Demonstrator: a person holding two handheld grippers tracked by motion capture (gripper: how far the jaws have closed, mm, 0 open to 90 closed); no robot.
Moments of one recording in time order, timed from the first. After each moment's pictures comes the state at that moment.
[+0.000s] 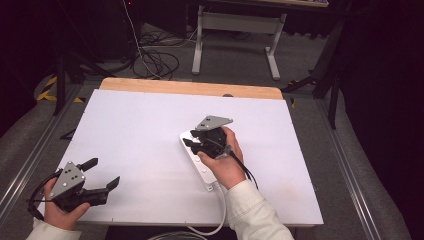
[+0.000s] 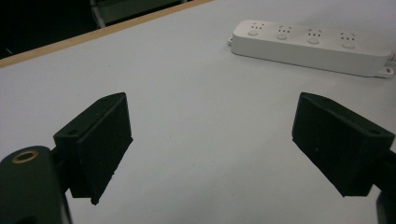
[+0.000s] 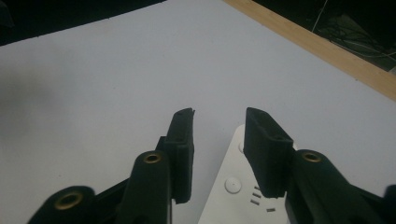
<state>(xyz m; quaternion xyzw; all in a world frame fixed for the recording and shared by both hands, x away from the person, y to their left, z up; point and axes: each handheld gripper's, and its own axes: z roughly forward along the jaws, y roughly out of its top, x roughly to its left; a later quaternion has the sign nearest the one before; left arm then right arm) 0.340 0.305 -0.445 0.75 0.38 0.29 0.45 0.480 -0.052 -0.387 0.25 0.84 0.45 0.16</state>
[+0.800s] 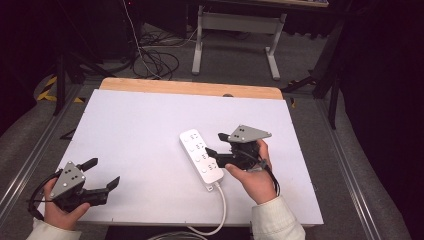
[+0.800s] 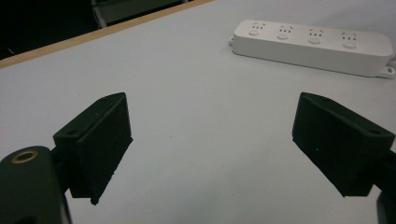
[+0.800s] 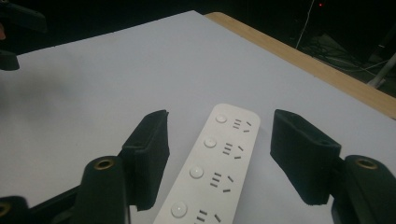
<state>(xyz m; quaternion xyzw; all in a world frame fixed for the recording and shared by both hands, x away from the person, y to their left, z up) 0.340 0.305 -0.445 0.75 0.38 0.29 0.46 0.446 -0.125 -0.379 0.26 0.82 0.48 0.18</state>
